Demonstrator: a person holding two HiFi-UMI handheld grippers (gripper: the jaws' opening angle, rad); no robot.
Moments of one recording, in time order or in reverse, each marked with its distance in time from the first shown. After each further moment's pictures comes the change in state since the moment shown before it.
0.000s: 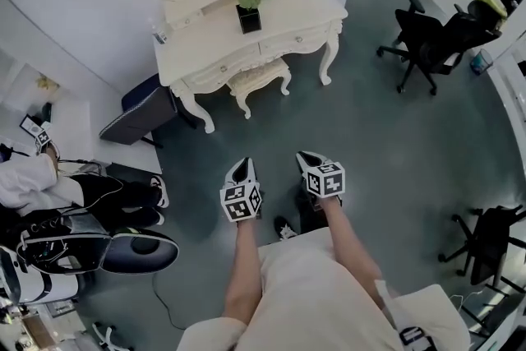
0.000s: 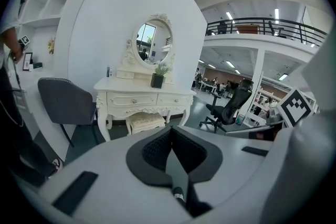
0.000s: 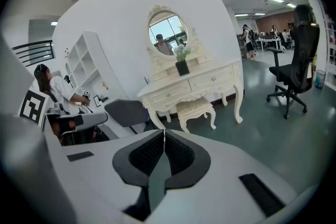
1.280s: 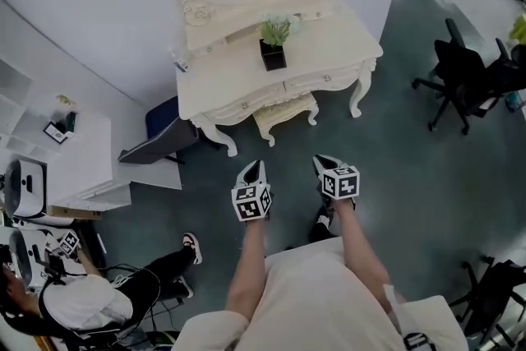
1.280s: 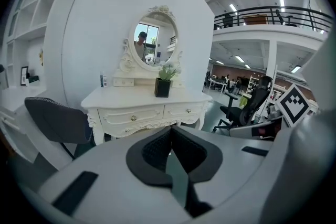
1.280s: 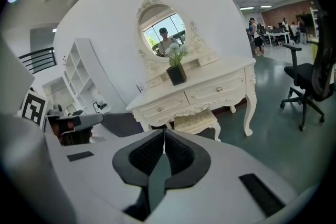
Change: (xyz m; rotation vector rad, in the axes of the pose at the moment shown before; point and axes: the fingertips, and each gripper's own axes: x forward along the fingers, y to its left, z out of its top) left arm 0.161 0.024 0.105 0.036 0.006 0.112; right arm 0.119 -0.104 0.142 0.002 0.021 0.091
